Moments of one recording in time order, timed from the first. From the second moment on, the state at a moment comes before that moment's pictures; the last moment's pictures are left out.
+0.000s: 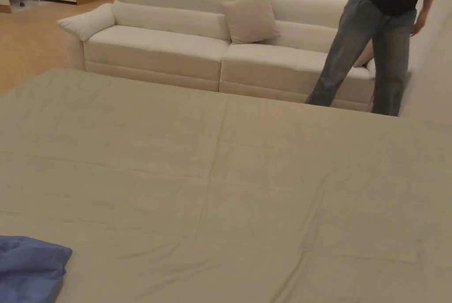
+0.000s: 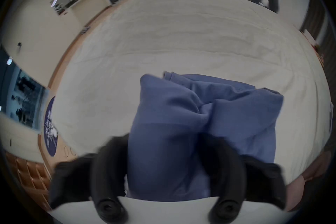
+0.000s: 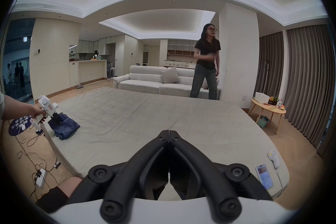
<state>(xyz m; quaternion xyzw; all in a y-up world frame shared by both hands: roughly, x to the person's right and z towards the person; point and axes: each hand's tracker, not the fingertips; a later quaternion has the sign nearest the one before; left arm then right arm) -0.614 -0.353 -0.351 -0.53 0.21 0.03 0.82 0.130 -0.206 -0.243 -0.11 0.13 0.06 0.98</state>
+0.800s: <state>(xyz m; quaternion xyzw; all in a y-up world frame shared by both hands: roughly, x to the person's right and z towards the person) -0.150 -0.173 -0.180 0.09 0.09 0.01 0.99 0.203 -0.207 -0.239 -0.08 0.05 0.05 0.99</state>
